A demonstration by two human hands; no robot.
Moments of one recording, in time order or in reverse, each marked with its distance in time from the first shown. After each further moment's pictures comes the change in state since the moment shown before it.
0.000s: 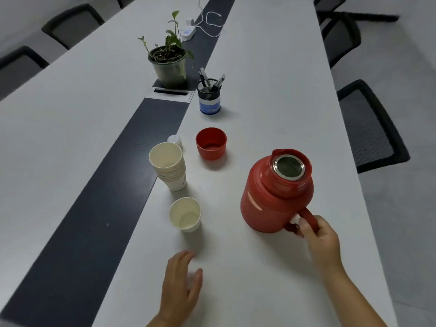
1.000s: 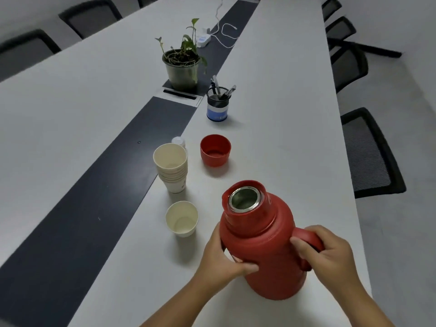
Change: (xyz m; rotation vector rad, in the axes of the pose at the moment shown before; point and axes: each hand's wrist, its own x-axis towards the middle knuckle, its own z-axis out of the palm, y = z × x) left_hand 0.065 0.070 0.032 -0.829 -0.316 -0.384; right_hand -0.011 -0.072 -0.009 -0.297 -0.229 -0.266
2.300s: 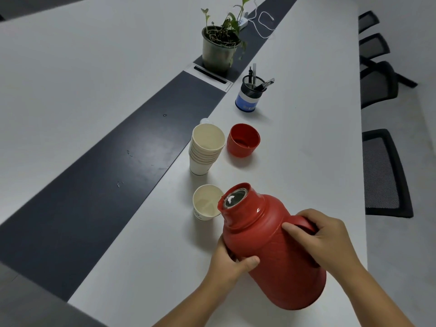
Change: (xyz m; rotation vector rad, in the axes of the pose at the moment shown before) left_hand -0.029 -0.024 -0.015 -0.456 0.112 -0.168; right_hand 0.019 -0.048 0.048 -0.363 -0.210 -0.123
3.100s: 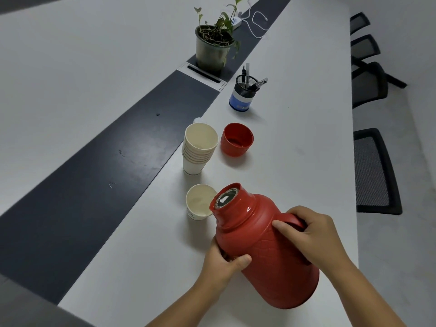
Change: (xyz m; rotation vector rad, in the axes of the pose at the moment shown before) left_hand 0.001 -0.006 -0.002 0.007 0.012 0.013; right_hand 0.003 -0.002 0.001 -0.007 -0.018 0.006
